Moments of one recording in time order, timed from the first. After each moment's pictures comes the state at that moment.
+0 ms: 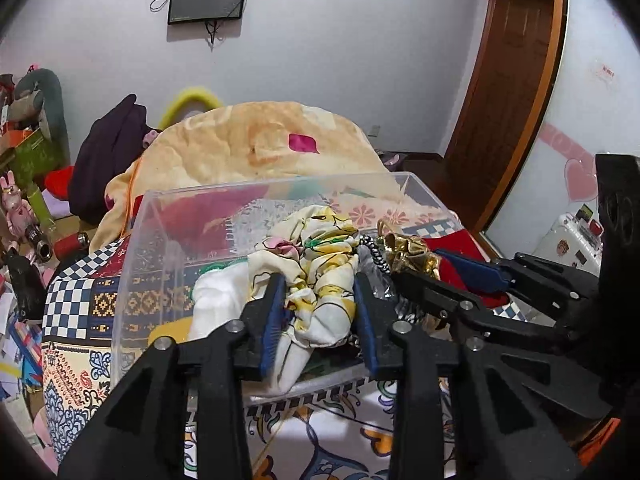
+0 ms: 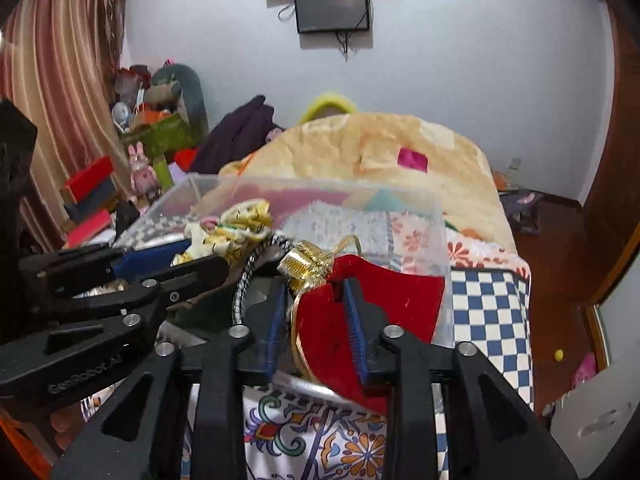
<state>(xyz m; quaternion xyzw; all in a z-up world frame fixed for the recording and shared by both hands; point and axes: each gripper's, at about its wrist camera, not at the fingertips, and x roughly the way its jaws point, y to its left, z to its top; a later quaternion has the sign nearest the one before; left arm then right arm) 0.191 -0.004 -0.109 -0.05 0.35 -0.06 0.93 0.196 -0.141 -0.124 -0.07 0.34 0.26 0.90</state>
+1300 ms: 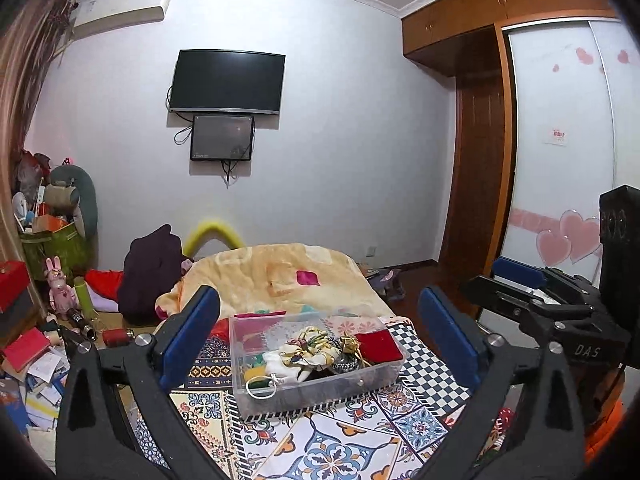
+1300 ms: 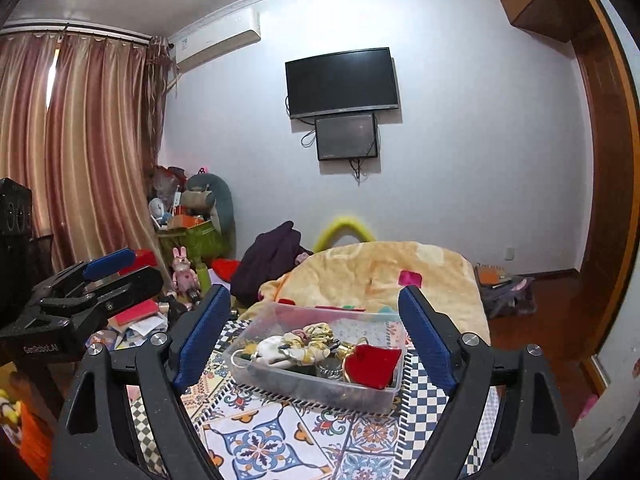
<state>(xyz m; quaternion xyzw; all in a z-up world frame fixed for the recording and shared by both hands) 0.007 0.008 0.040 -0.04 0.12 -0.05 0.99 0.071 -0.194 0.005 -0.01 0.14 0.29 0.95</state>
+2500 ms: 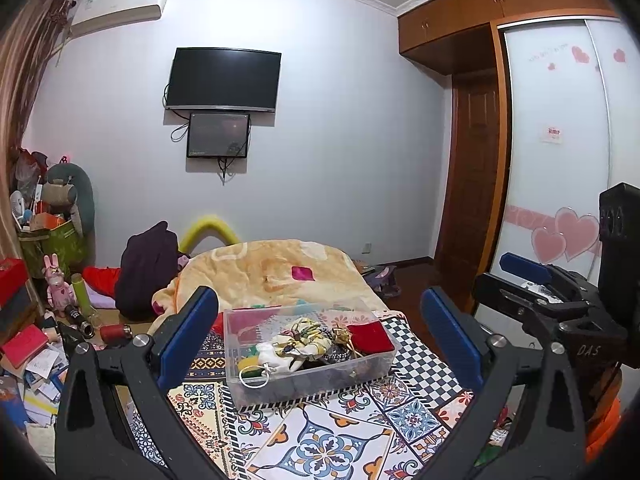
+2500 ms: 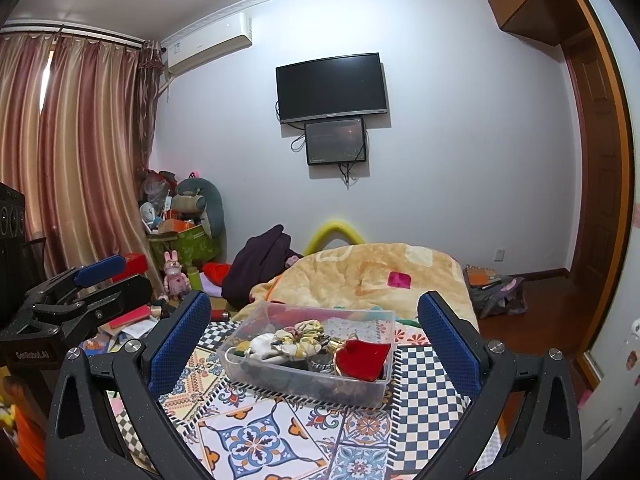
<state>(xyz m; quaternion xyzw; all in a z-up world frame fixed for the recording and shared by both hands) -0.006 -0.001 0.037 -0.03 0.12 -0.05 0.99 0.060 -0.204 0.002 0.00 0.13 0.27 0.95</state>
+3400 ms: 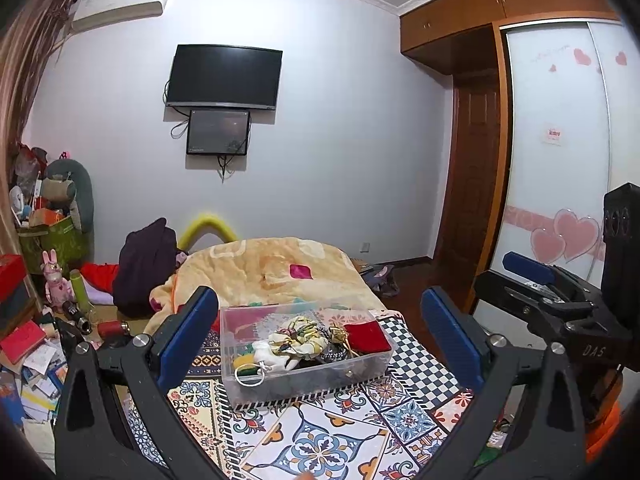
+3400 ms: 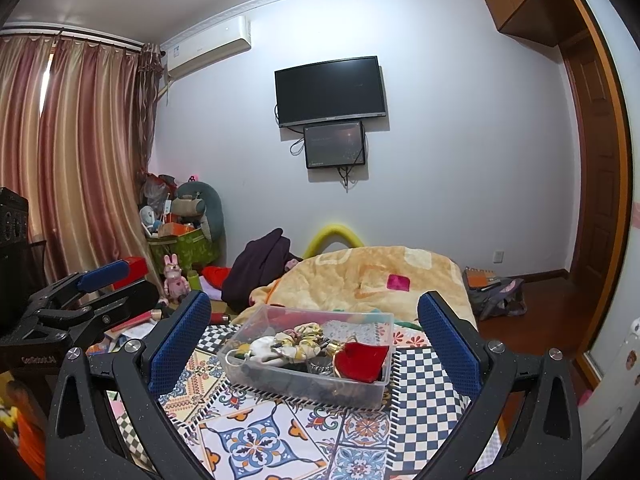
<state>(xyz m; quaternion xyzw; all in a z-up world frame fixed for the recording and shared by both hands) -0.003 0.000 0.033 -0.04 0.13 -0.06 0.99 0.058 -0.206 0.006 0.00 0.12 0.27 0.95</state>
